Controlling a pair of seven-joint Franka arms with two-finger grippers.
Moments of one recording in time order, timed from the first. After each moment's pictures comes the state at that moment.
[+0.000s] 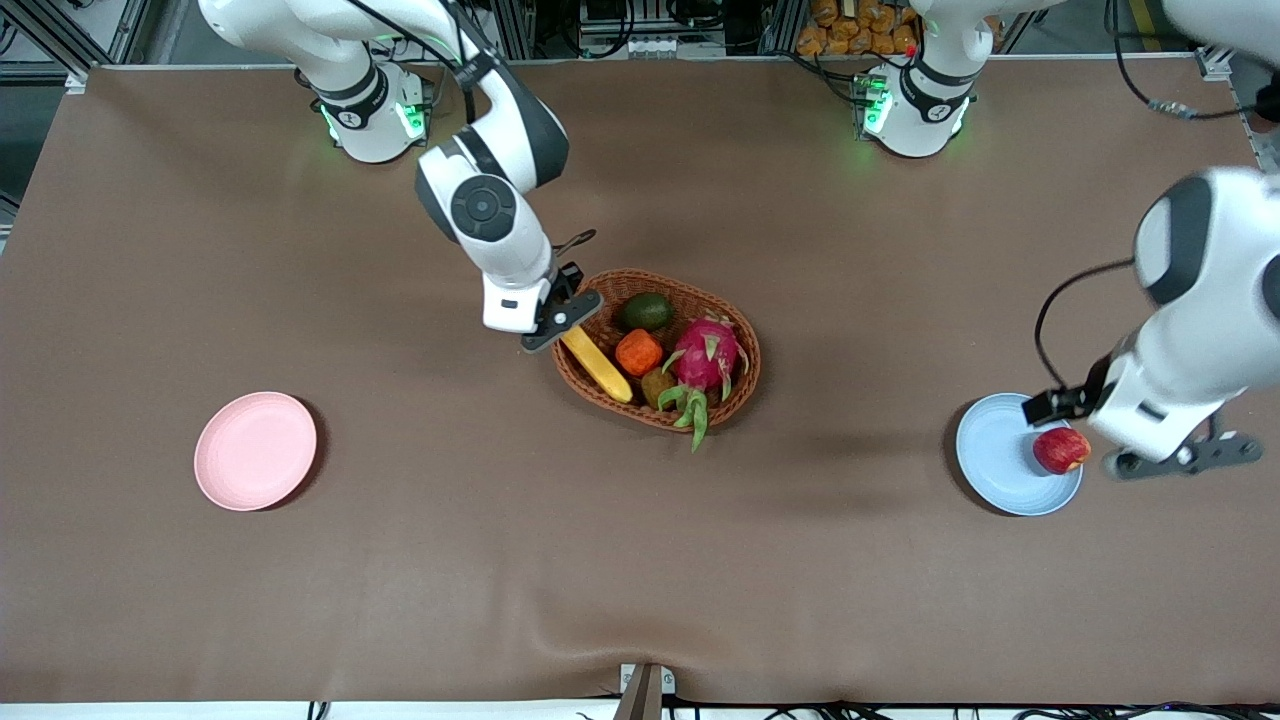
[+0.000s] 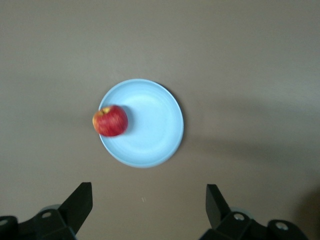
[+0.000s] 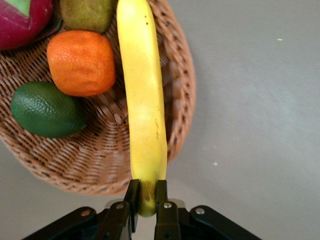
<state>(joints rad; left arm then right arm) 0.09 0.32 -0.22 -1.48 0.19 1.76 -0.29 0.68 0.31 -0.04 -1.96 0.15 2.19 -0.05</state>
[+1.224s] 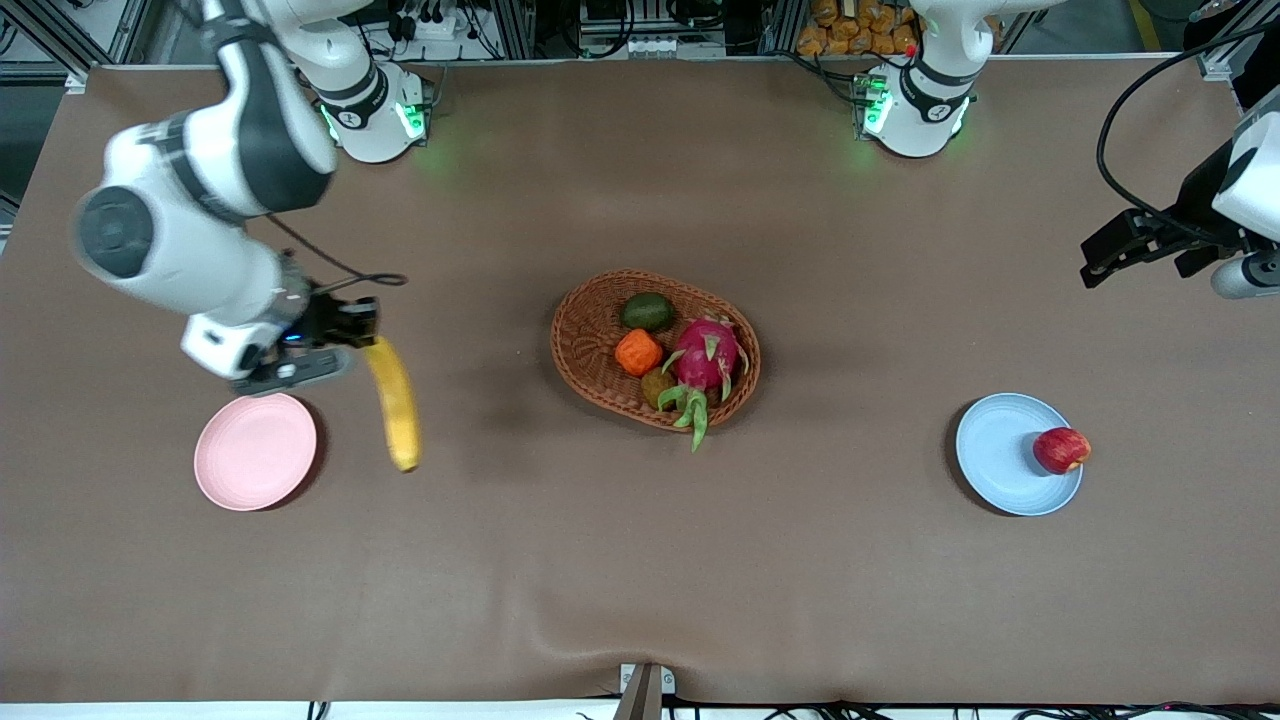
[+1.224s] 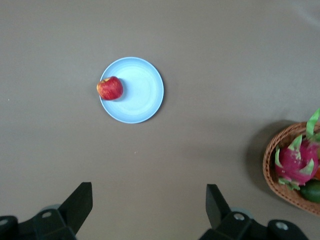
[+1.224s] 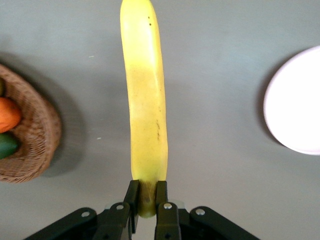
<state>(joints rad) 0.07 0.03 -0.18 -1.48 0.04 1.54 -0.20 0.23 0.15 -0.05 -1.83 0.14 1.85 -0.05</state>
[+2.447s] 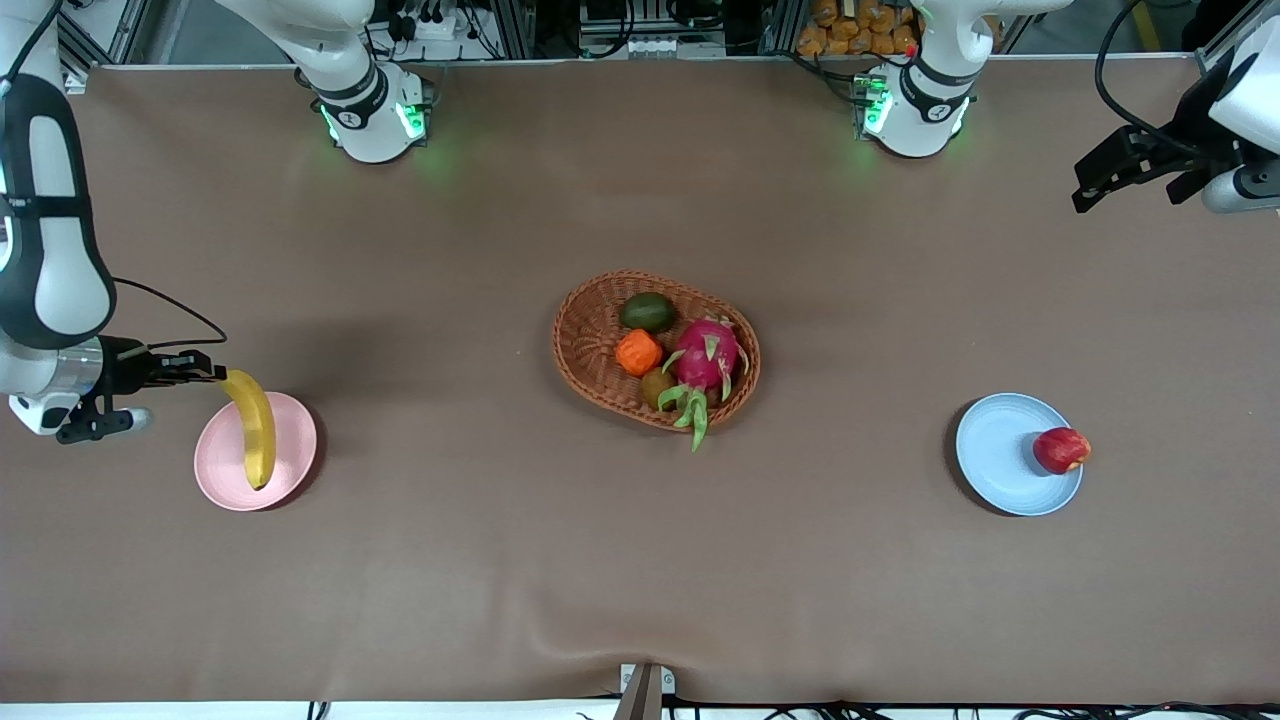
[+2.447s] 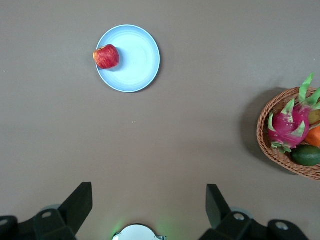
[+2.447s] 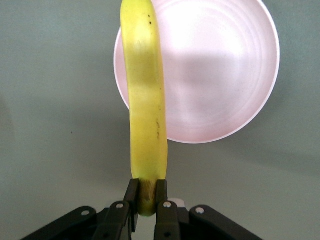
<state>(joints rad) -0.03 -0.10 -0.09 -1.56 0.00 1.44 -0.20 -0.25 0.42 -0.05 -1.77 0.22 1.87 -0.54</state>
